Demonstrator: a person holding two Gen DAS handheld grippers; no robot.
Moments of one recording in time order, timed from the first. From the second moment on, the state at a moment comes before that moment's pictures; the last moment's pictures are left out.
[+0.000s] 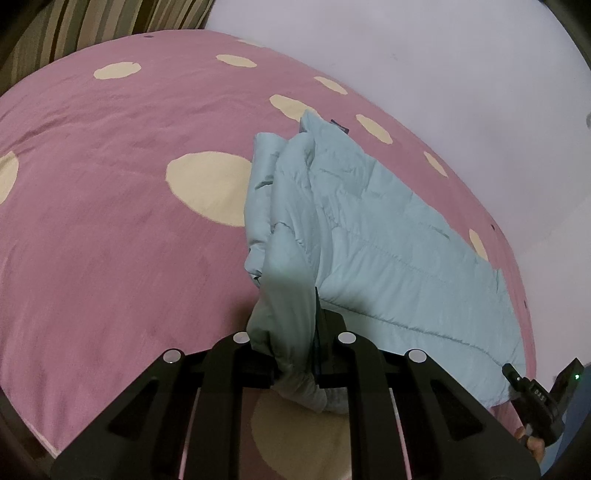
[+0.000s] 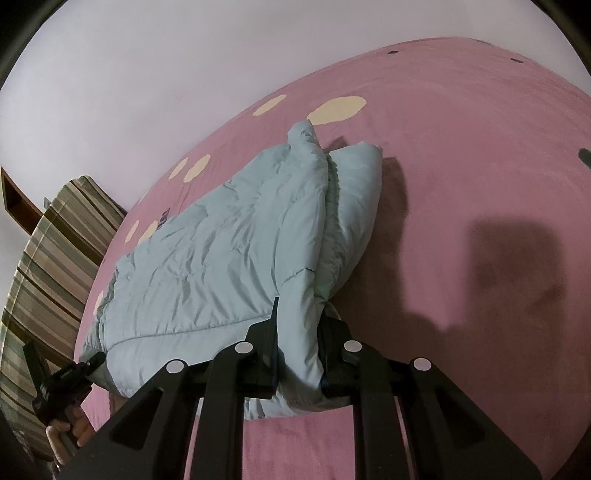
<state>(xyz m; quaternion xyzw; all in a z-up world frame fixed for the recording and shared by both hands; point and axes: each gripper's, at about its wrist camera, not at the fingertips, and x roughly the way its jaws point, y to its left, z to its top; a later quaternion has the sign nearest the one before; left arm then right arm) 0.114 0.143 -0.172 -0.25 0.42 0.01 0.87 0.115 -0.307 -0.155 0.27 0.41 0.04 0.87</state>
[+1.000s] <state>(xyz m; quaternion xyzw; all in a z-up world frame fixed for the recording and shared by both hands) 0.105 0.136 -0.187 -0.23 0.43 0.01 0.87 0.124 -0.316 -0.179 0.28 0.42 0.05 0.86</state>
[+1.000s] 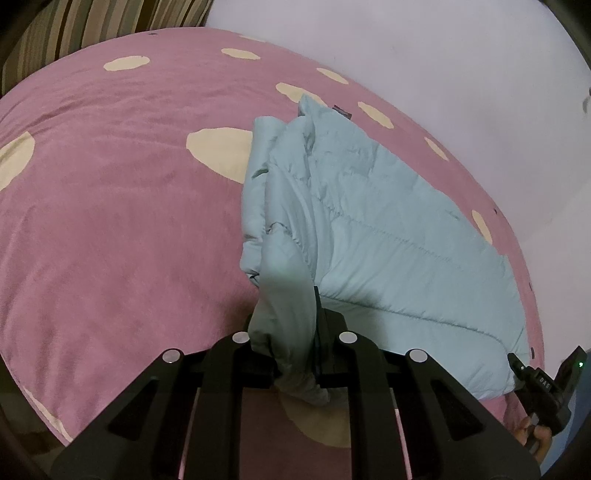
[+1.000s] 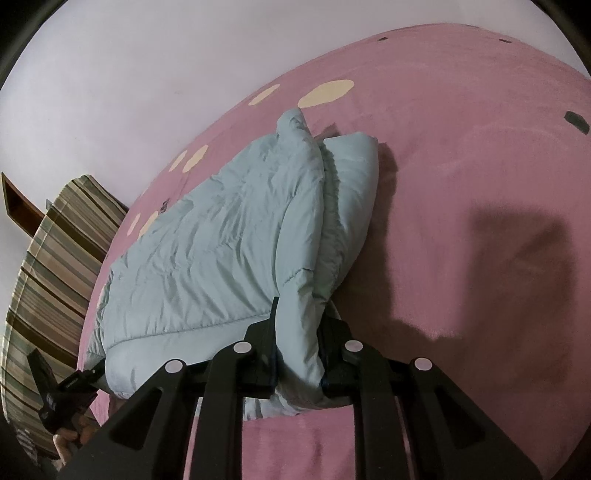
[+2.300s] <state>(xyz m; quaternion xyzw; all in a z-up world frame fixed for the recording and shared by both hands) 0.118 0.173 -0.154 -0.18 0.42 0.01 0.89 0.103 -0.388 -0.123 0.26 0.38 -0.08 0.88</state>
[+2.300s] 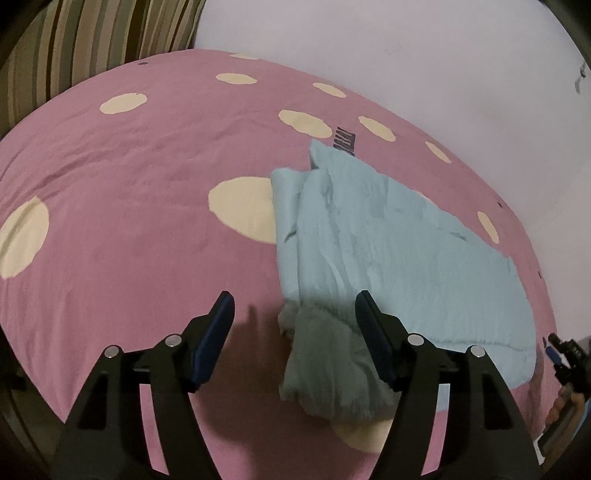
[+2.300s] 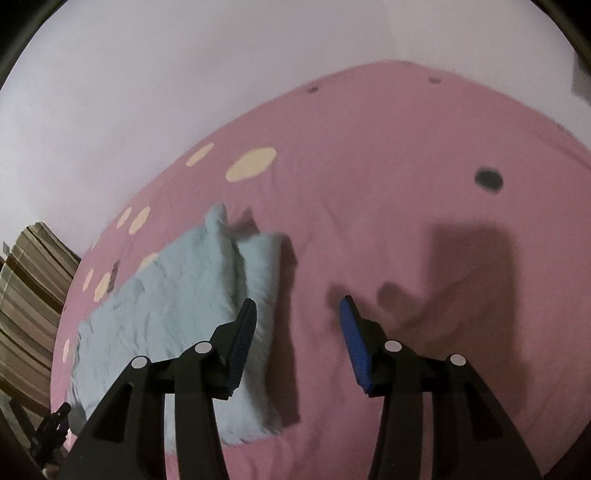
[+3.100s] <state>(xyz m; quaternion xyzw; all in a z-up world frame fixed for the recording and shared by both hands) 0.189 0.169 -0.167 -0.16 0.47 -0.05 0.87 0.205 -0.150 -0.124 0.10 0.44 0.10 0.88</state>
